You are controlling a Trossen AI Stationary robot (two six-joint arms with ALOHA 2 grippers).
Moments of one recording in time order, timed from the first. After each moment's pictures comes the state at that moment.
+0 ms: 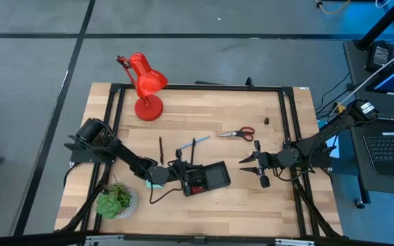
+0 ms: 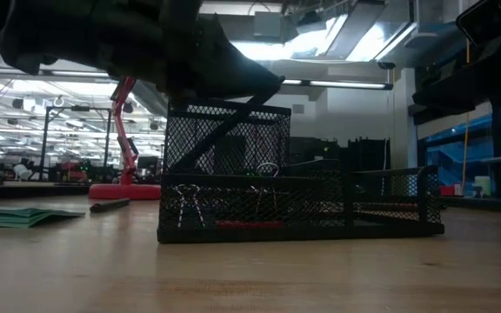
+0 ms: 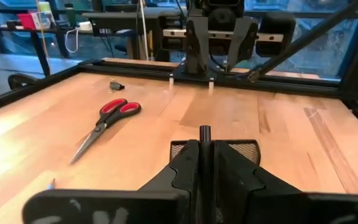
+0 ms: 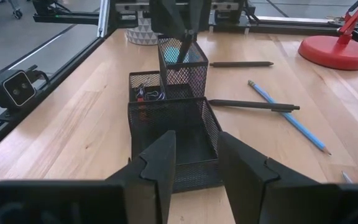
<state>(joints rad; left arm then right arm) -0.44 1.87 0.74 0.96 -0.71 -0.16 0.53 0.95 0.17 0.47 0.40 0.13</state>
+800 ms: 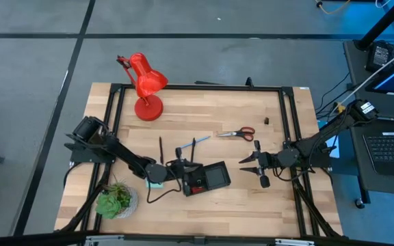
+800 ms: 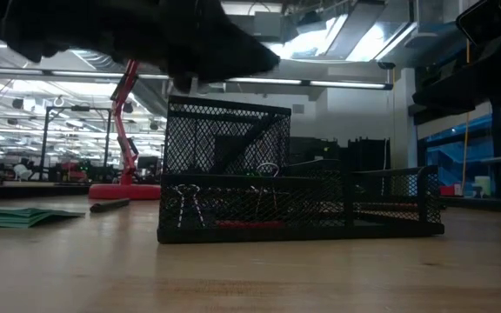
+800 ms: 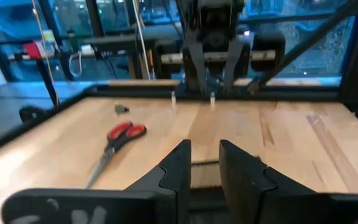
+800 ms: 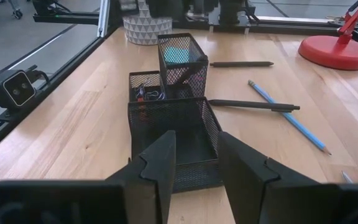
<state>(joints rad) -0.44 1.82 0.74 0.99 -0.71 -0.02 0.53 0.95 0.17 0.47 0.40 0.13</state>
